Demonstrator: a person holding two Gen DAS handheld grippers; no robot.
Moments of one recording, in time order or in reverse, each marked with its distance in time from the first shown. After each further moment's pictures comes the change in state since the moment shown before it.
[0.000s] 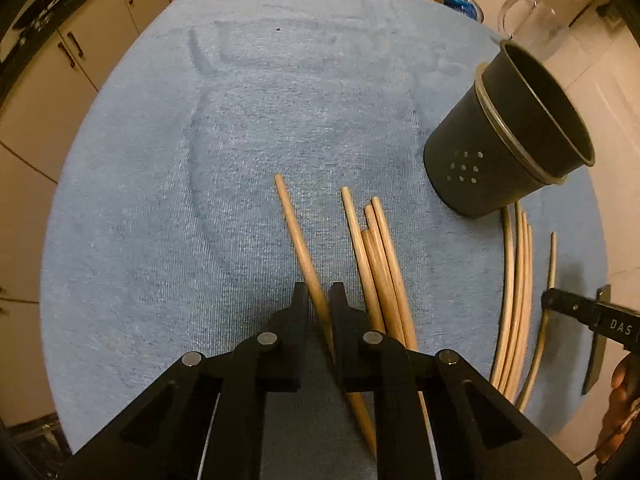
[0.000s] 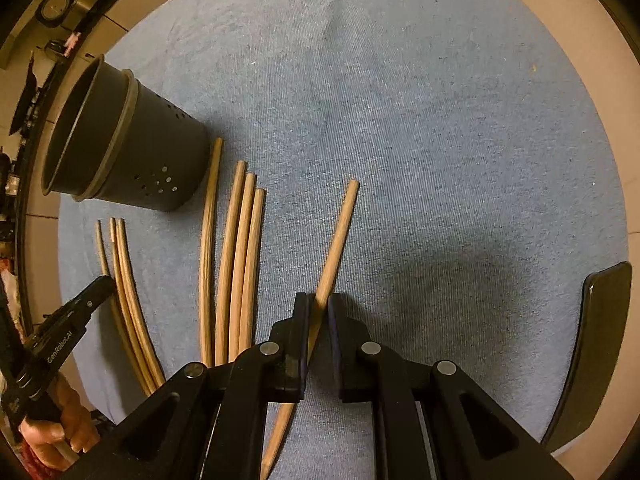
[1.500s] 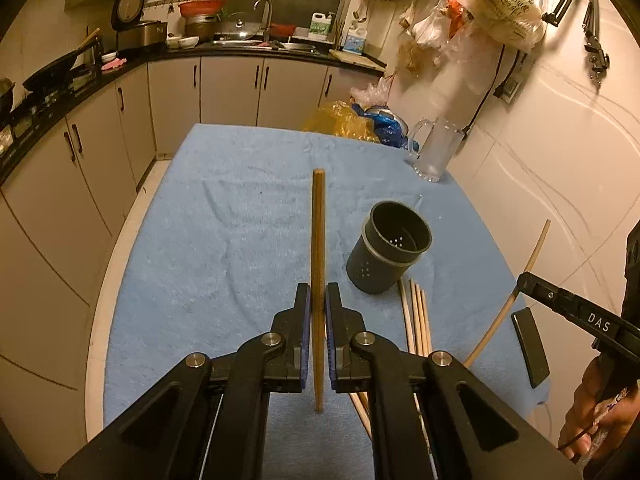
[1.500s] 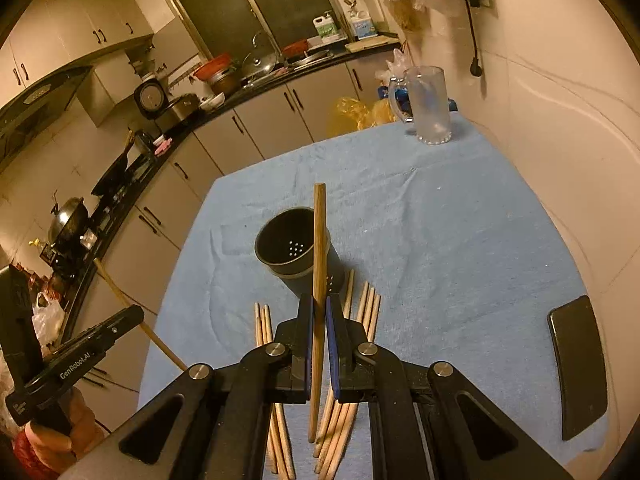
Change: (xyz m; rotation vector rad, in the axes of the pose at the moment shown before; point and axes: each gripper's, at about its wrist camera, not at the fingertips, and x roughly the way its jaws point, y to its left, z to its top) left arm -0.164 0.039 -0.049 0.078 -0.477 -0.189; right arm -0.142 0.069 -0.097 -0.074 -0.646 0.156
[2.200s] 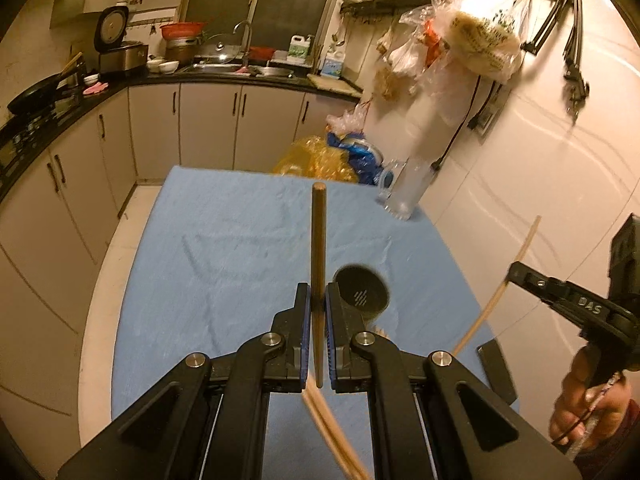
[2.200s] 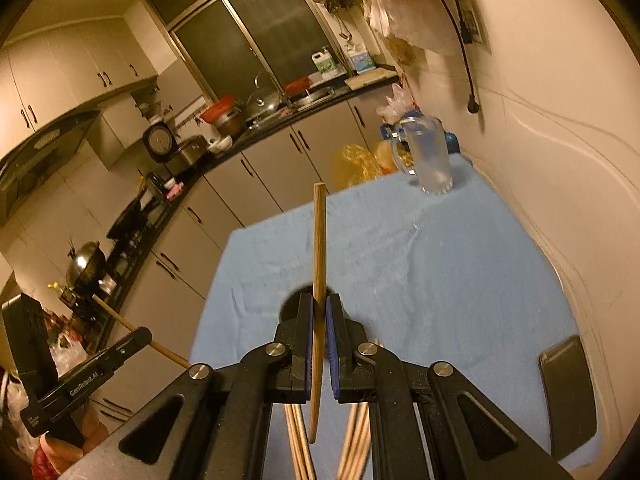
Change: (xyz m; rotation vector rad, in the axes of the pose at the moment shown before) left arm -0.032 -0.020 0.069 0.017 -0.068 -0.085; right arm -0.043 -0.005 0.063 0.055 -0.119 0.060
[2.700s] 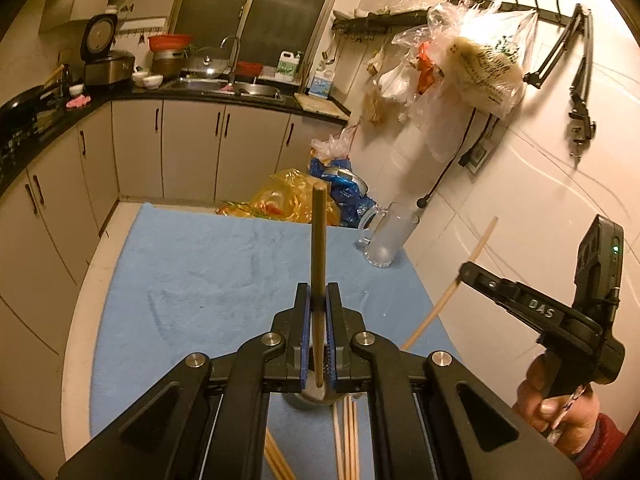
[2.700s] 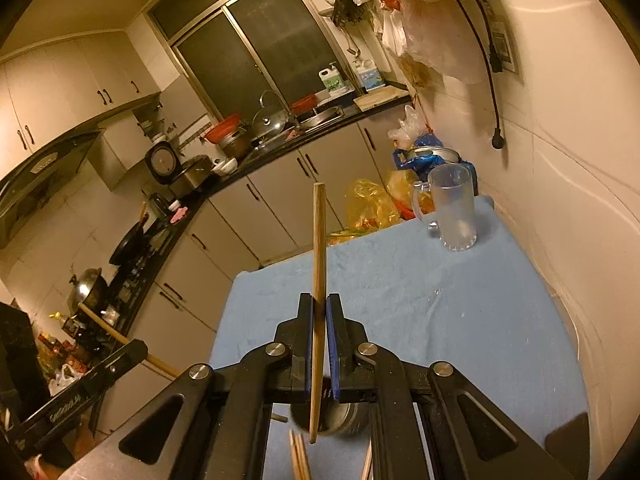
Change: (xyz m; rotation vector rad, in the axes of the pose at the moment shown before) left arm 0.045 -0.031 0.080 -0.027 -0.037 -0.046; right arm 0.052 0.010 0.090 -0.005 -0.043 0.019
